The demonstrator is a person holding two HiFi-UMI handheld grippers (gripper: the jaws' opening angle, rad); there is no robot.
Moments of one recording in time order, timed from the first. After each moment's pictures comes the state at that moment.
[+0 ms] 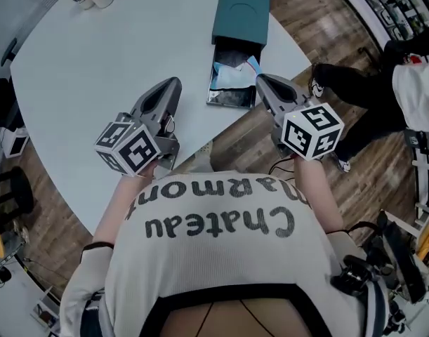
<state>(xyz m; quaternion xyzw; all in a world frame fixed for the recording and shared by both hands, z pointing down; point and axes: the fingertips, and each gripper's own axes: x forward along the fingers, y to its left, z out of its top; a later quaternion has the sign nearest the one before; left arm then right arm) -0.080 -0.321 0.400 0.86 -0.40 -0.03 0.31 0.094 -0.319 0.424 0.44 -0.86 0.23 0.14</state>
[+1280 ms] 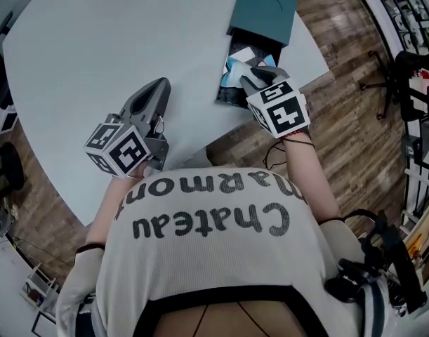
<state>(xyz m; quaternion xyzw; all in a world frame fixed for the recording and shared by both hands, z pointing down) -0.130 -0.329 0.457 0.82 -0.45 0.00 0.35 0.050 -0.349 0.539 0.35 -0.80 0.19 0.44</state>
